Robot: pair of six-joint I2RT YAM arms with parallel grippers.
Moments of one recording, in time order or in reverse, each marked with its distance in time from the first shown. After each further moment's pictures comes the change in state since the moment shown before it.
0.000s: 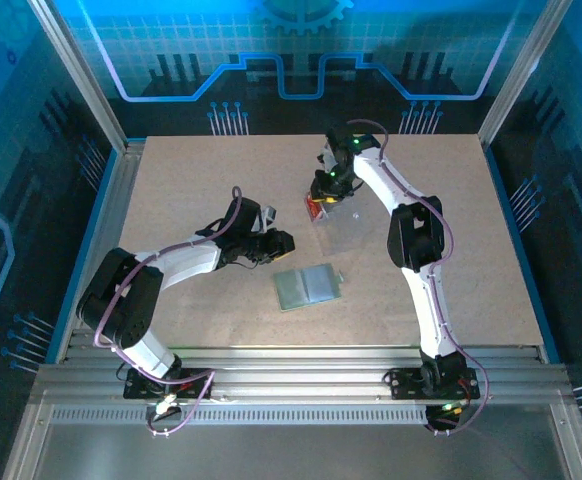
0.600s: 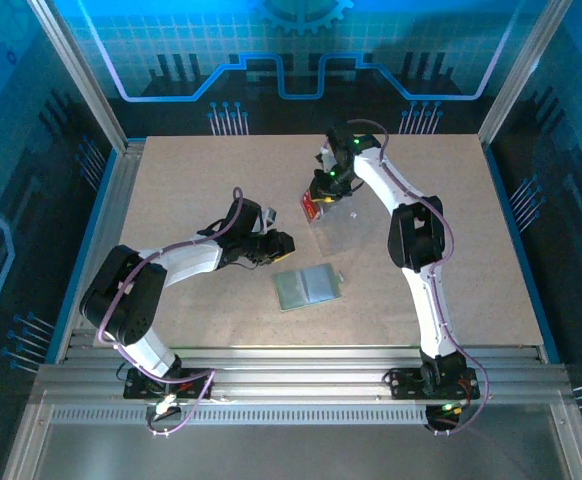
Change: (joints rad) left arm 0.003 0.023 0.000 0.004 0.003 -0.004; right arm 0.000 -0.006 -0.006 0.011 -0.042 -0.008
